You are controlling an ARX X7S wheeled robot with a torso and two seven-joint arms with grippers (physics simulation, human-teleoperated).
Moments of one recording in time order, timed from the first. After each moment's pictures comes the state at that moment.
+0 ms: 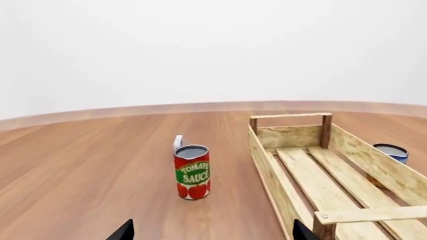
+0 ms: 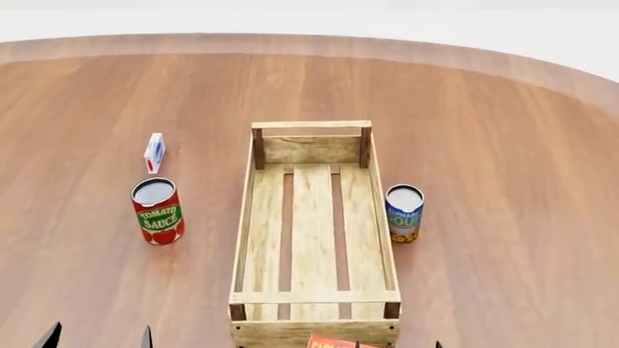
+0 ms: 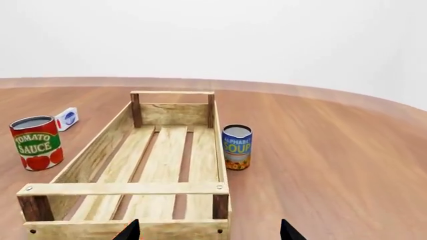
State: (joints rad) left arm 0.00 -0.12 0.15 -0.01 -0.07 0.08 -0.17; right arm 0.02 0.12 -0.16 0.03 0.11 0.01 0.14
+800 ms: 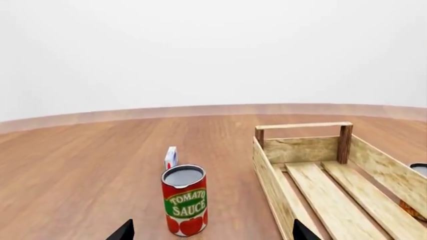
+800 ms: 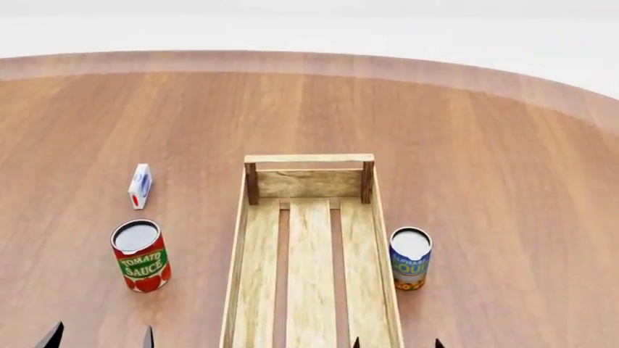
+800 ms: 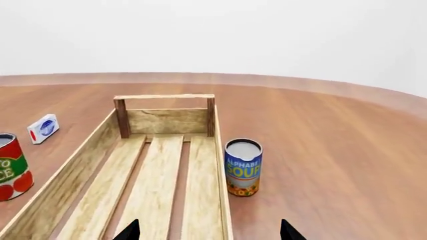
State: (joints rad) left arm -0.01 -0.15 0.19 -0.02 -0.09 0.07 -0.20; right arm 0.04 0.15 -0.19 -0.06 0.18 0.16 0.18
